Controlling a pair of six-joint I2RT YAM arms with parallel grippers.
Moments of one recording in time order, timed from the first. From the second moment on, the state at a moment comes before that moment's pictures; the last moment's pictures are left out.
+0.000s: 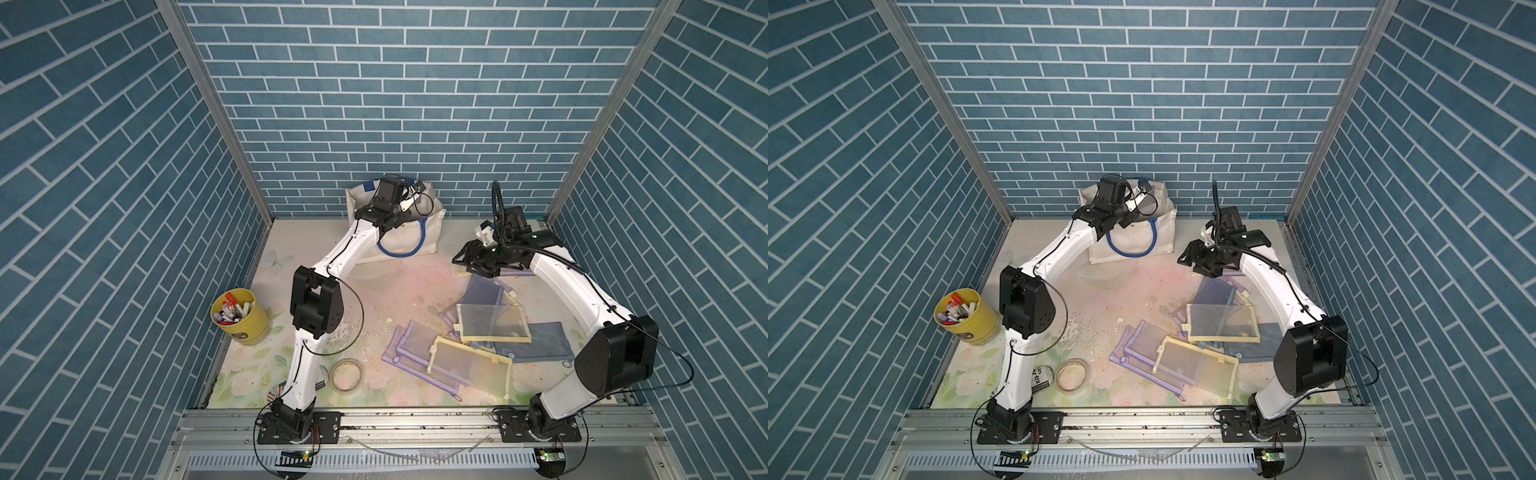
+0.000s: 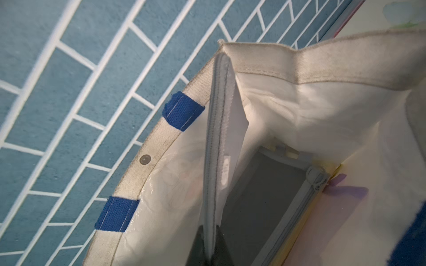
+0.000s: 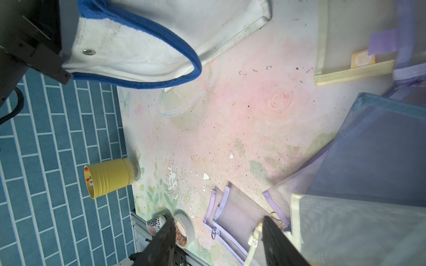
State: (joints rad) left arm -0.47 2.22 2.17 -0.45 -0.18 0.59; right arm 0.35 1.58 1.47 -0.88 -0.49 0.59
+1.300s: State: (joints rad) left arm -0.78 1.35 0.96 -0.61 0.33 -0.21; right arm 0.36 1.32 0.91 -0.84 -0.40 0.80
